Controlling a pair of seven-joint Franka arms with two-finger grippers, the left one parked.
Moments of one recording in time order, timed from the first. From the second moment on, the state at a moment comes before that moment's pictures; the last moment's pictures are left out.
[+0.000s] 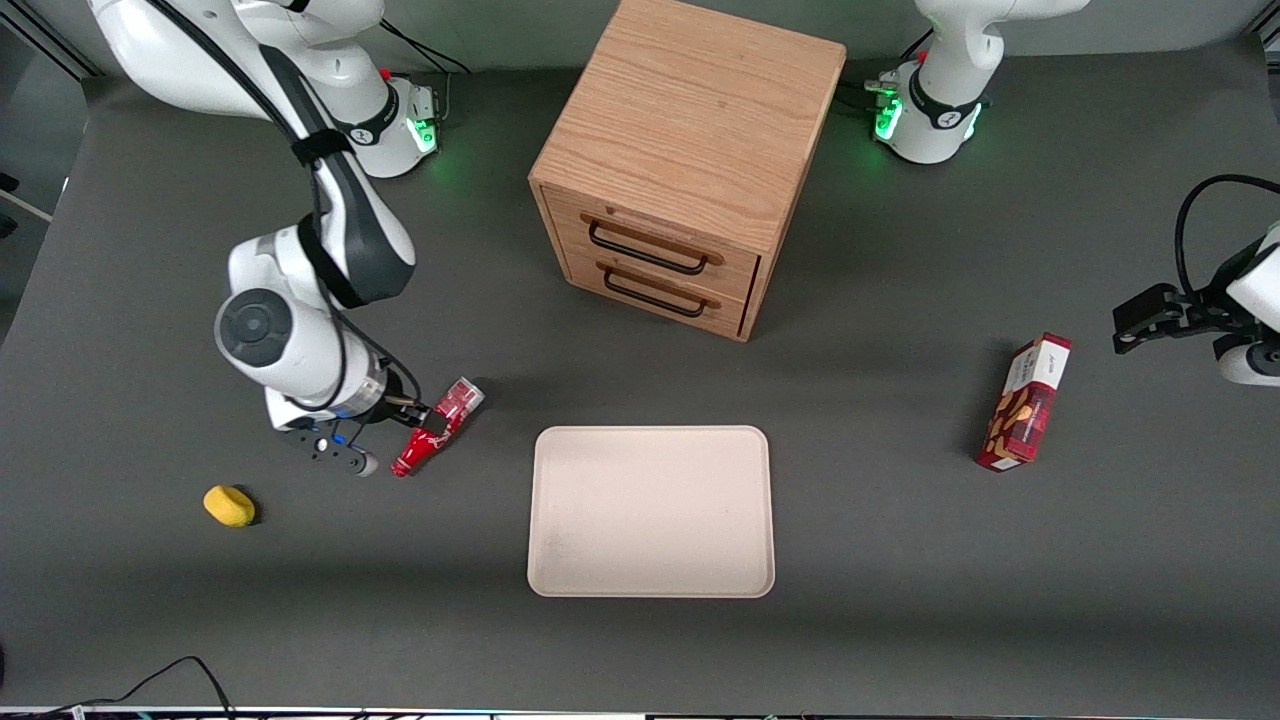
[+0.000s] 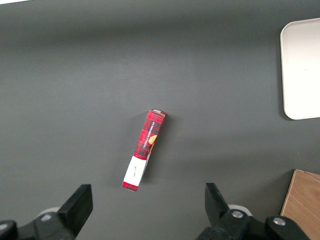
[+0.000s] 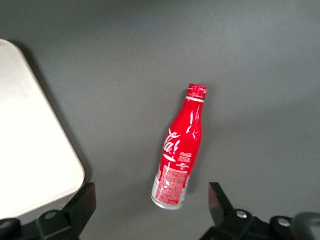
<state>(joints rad) 0.21 0.36 0.09 -1.86 -0.04 2.22 0.78</state>
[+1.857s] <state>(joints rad) 0.21 0.51 0.08 -2.05 -0.07 2.59 0.97</state>
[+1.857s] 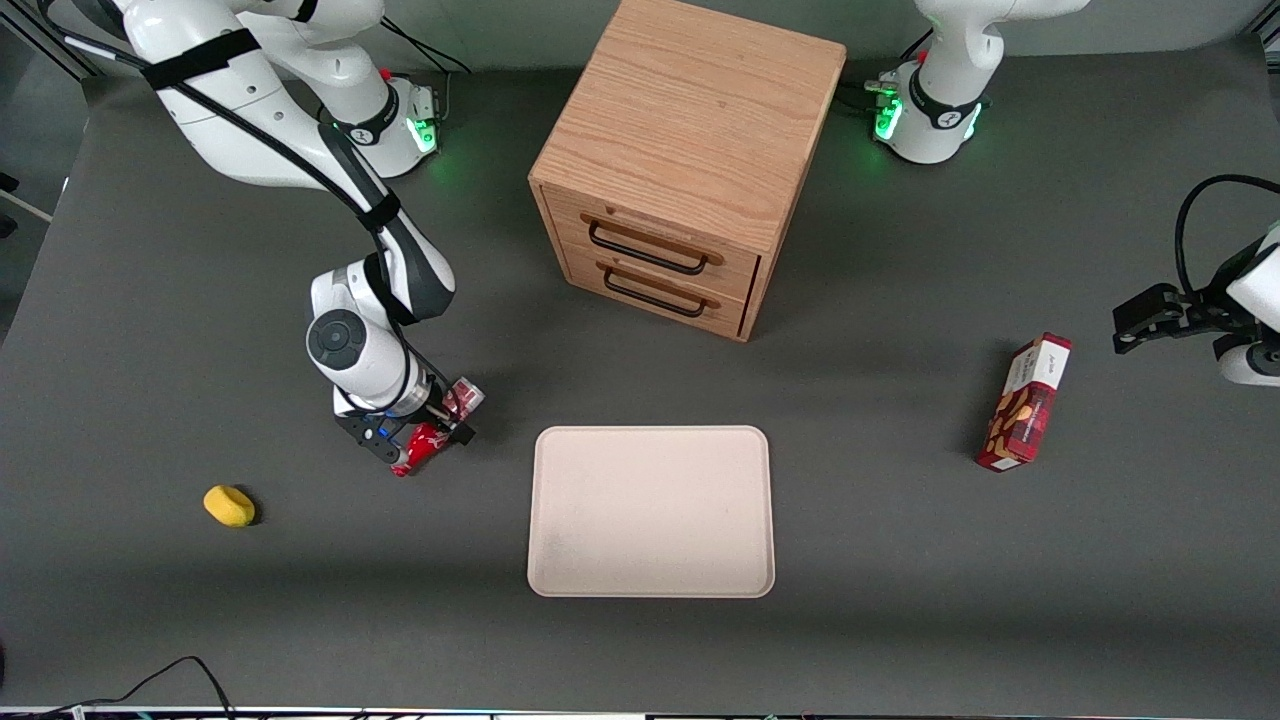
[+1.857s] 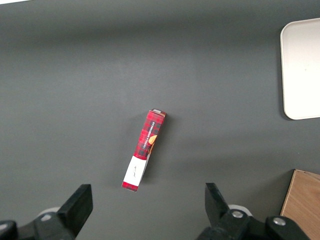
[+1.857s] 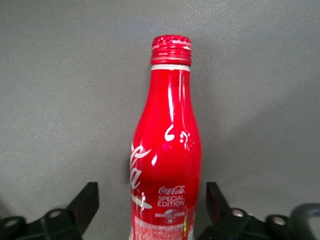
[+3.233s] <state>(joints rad) 0.19 0.45 0.07 -1.93 -0.12 2.40 0.97</state>
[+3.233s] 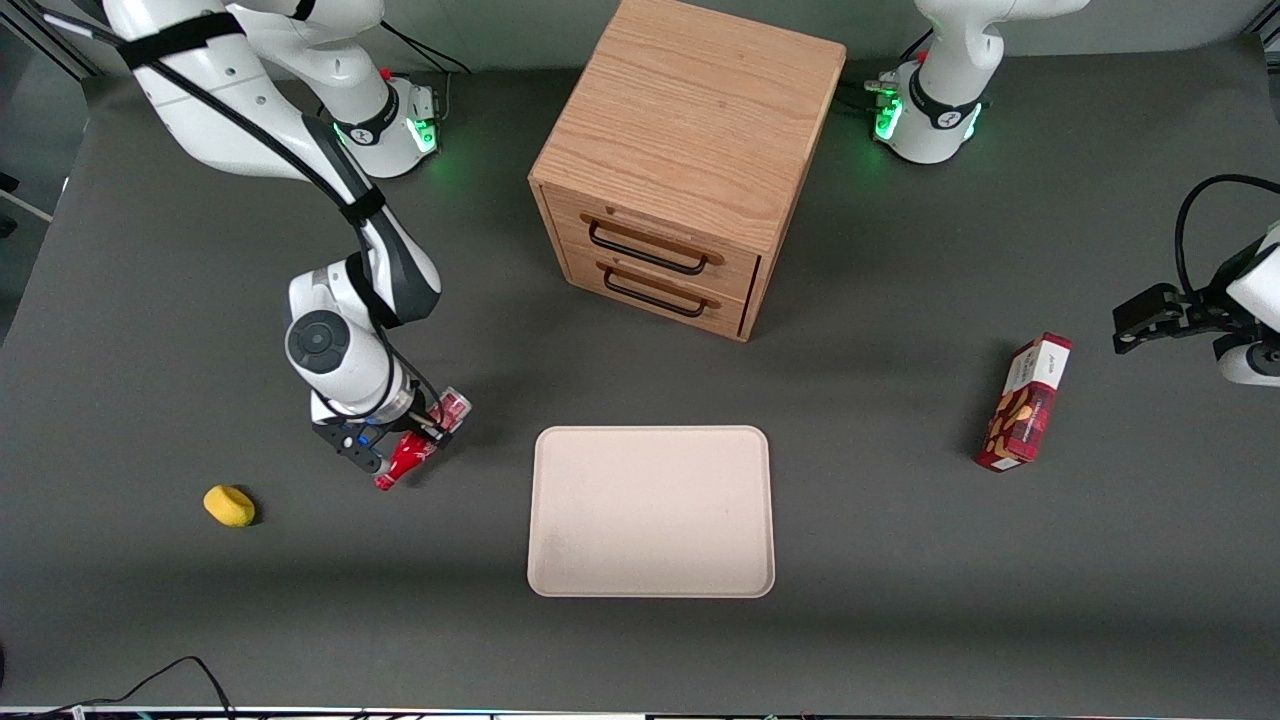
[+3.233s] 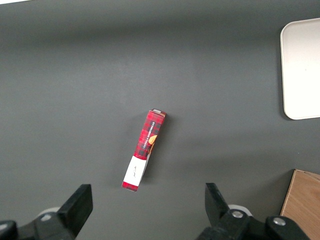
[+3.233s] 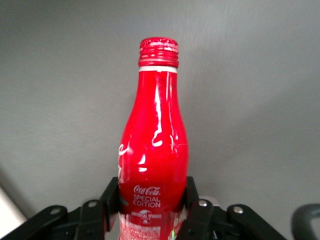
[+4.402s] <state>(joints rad) 0.20 0.51 0.09 -1.28 -0.05 1.77 0.89</state>
